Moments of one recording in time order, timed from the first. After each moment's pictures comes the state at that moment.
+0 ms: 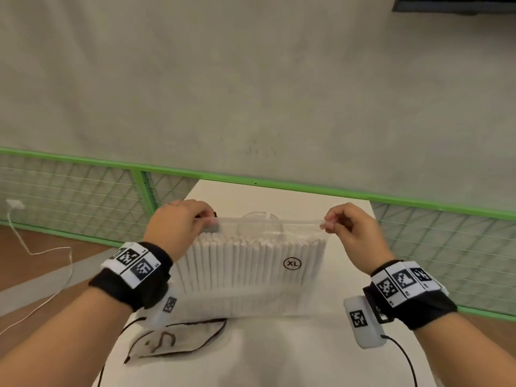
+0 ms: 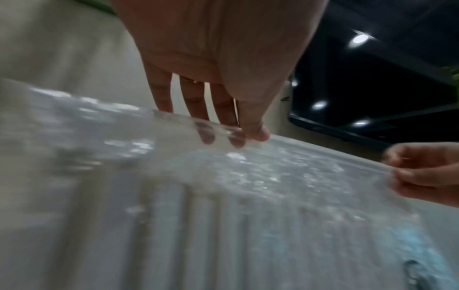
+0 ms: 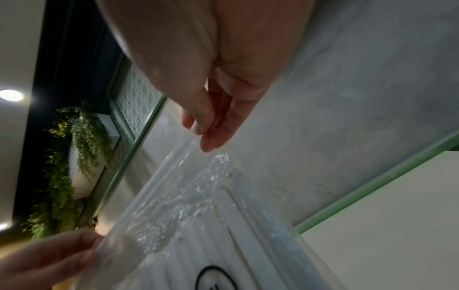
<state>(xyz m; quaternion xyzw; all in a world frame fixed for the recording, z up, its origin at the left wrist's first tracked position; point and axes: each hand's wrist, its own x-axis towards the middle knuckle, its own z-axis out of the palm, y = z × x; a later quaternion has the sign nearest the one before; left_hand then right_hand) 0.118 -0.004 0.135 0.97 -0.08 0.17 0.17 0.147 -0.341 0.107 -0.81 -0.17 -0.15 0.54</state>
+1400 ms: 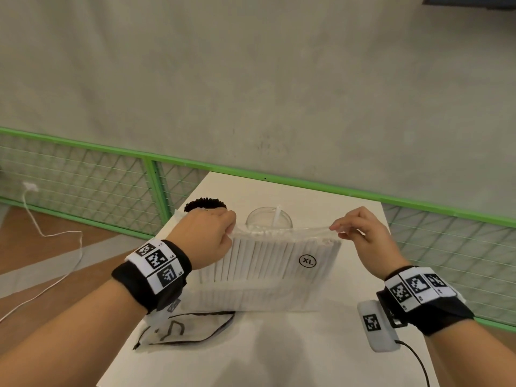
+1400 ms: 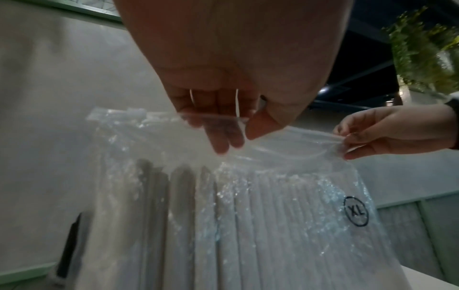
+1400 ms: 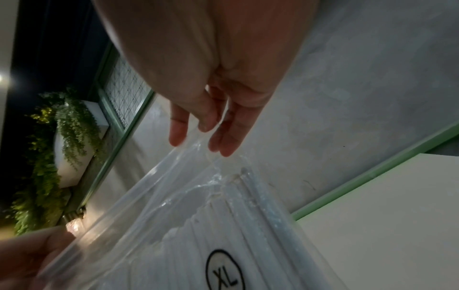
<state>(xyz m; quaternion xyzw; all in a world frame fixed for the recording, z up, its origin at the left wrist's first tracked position) 0.110 -0.020 0.122 0.98 -0.18 0.10 0.04 0.154 -0.349 0.094 -0.83 -0.21 -0.10 0.51</state>
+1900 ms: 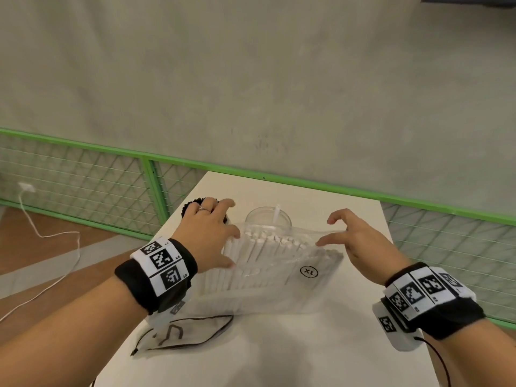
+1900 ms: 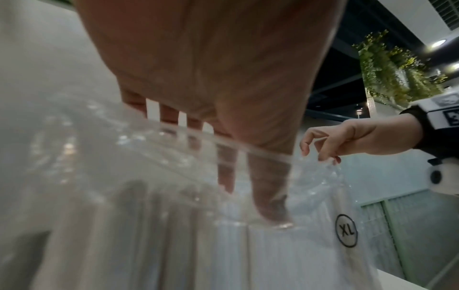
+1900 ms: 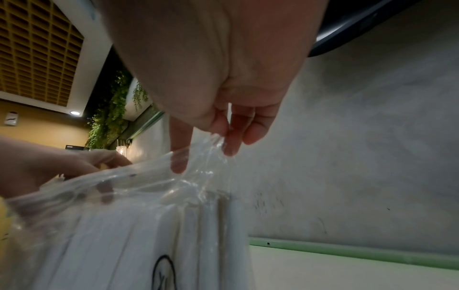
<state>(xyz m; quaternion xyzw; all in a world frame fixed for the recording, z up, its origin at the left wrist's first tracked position) 0.110 -0.031 0.126 0.98 -0.13 0.00 -0.11 0.141 -0.348 0.111 -0.95 -0.30 -0.06 0.09</state>
